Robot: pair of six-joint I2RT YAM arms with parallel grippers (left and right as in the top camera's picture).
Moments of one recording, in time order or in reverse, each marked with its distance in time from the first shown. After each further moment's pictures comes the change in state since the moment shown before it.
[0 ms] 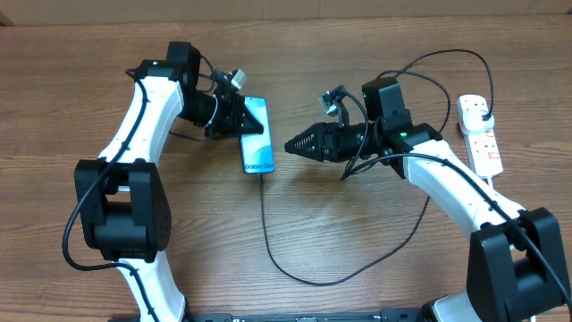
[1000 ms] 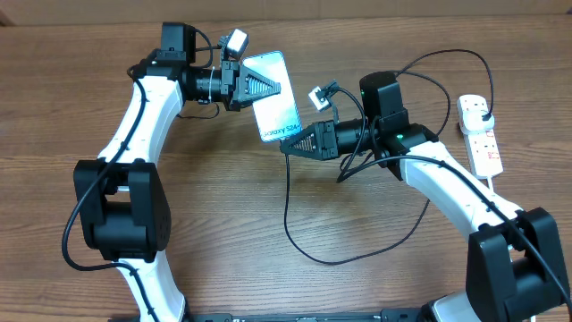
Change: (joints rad) left arm 0.002 -0.001 0.006 0.412 0.666 -0.266; right arm 0.018 0.000 -0.006 0.206 -0.230 0.068
